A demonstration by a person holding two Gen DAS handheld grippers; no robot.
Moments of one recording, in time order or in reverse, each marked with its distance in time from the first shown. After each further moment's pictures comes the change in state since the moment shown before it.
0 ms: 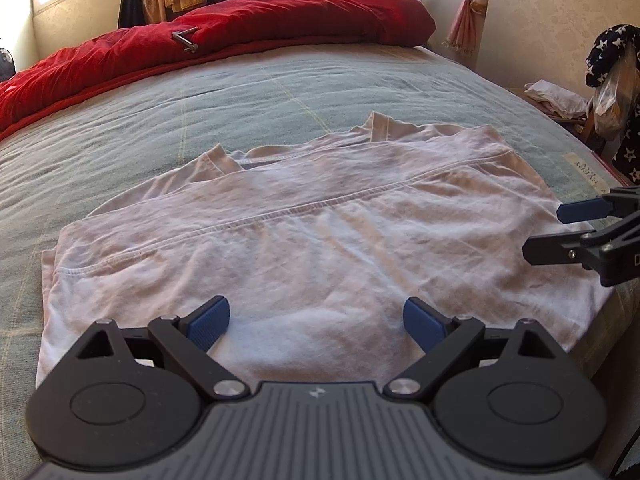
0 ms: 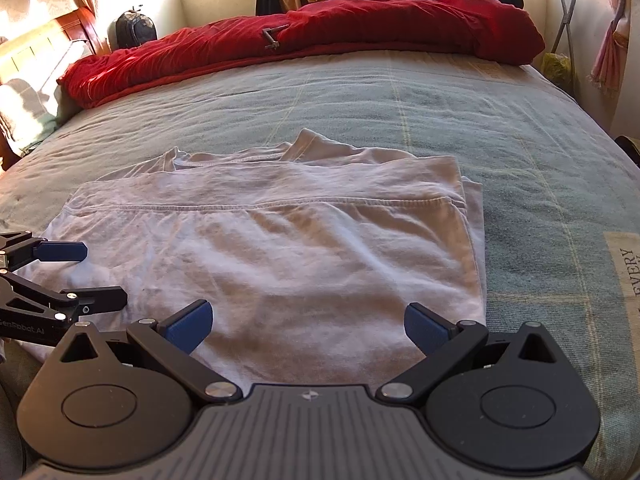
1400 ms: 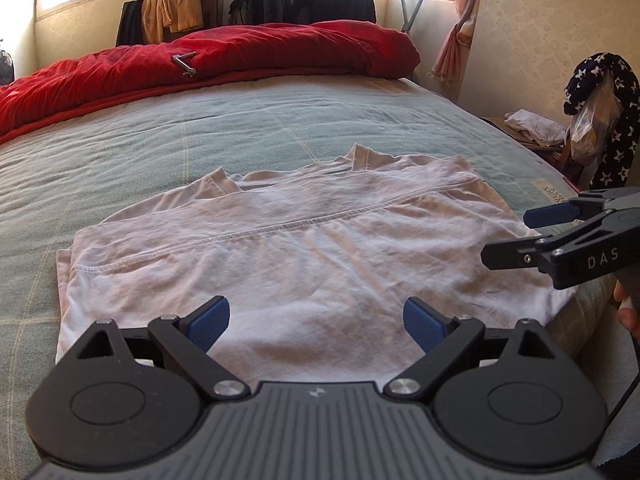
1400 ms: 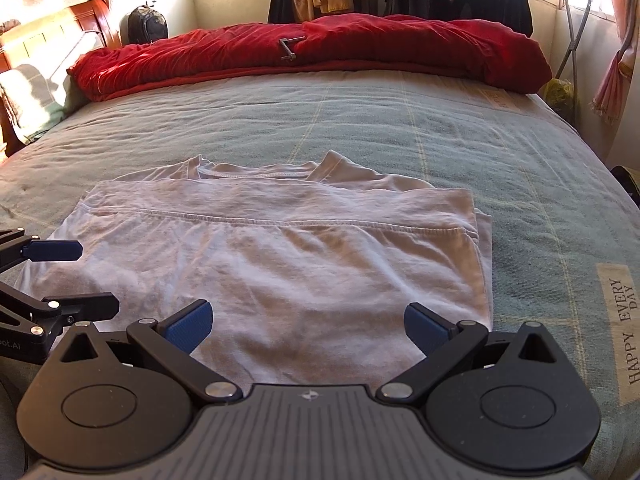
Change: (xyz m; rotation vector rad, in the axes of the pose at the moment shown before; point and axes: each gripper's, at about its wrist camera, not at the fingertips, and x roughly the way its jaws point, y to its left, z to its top) left arm -0.044 0.006 -0.013 -0.029 -0.081 -0.054; right arm -0.021 0.030 0.006 -0.061 -0.028 -0.022
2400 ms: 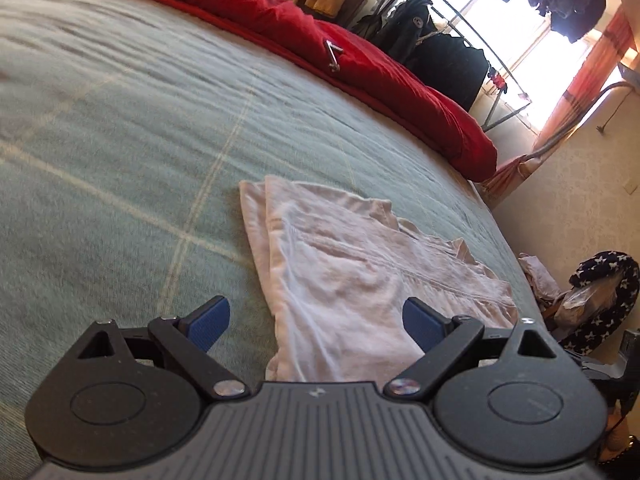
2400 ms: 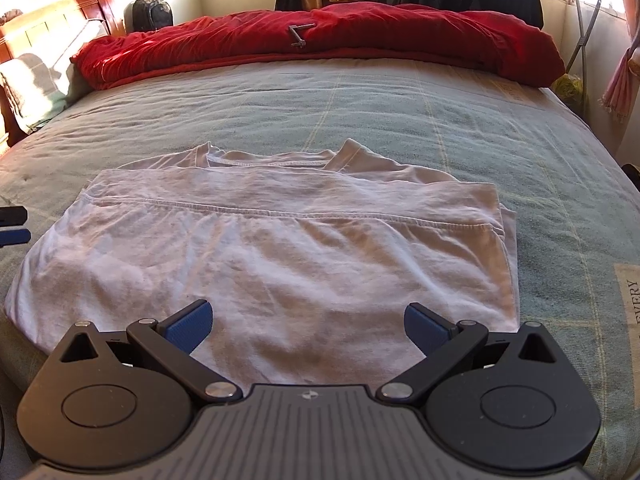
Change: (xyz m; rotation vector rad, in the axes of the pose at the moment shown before) left arm -0.025 0.195 -0.048 -0.614 -0.042 -0.181; right arm 0.019 0.012 0.003 -0.010 0.040 0.021
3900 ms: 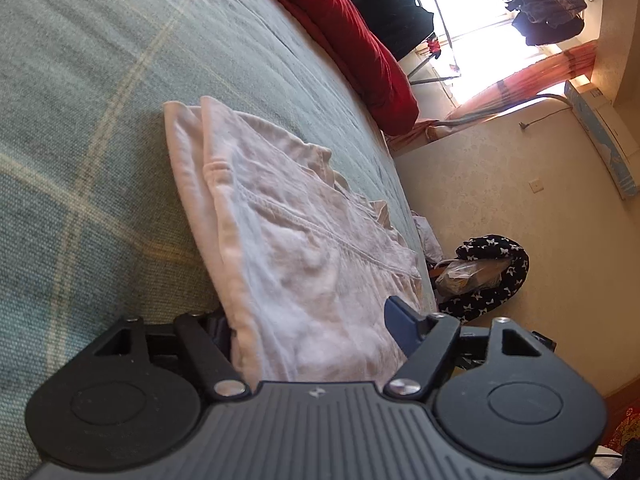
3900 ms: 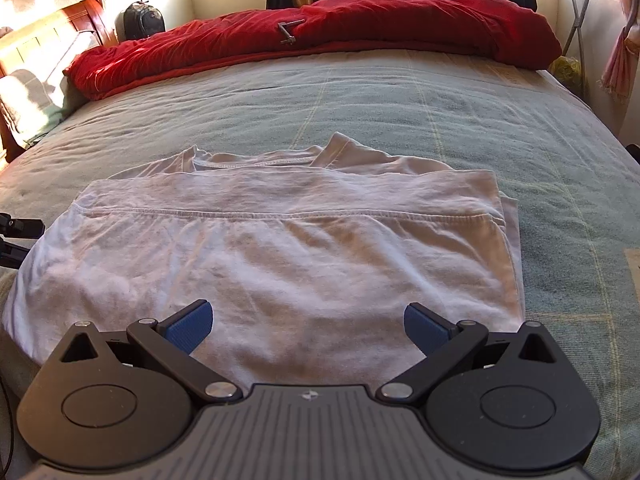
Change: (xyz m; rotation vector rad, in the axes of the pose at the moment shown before) left arm 0.079 0.040 0.031 -0.119 0.251 -0.367; right arm 0.014 -0.018 0.001 0.067 0.008 0.013
